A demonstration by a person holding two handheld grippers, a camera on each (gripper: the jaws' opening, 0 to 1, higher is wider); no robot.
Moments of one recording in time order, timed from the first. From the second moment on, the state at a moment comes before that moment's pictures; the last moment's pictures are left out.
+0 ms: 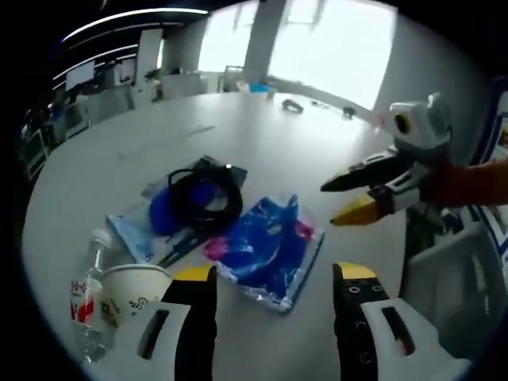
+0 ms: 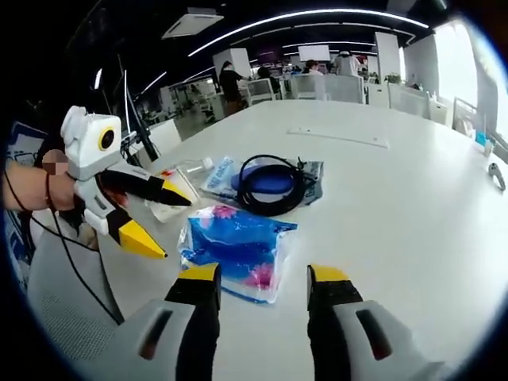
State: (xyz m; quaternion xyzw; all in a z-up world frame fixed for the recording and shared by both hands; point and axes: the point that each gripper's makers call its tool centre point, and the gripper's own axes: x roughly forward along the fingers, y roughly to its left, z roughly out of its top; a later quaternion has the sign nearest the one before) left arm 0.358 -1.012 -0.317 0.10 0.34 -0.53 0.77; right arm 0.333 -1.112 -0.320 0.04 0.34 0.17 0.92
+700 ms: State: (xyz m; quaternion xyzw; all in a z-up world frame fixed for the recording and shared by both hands) left arm 0.360 -0.999 -0.341 0.09 0.39 -0.47 0.79; right arm 0.339 -1.109 -0.342 0.03 0.37 0.16 0.92
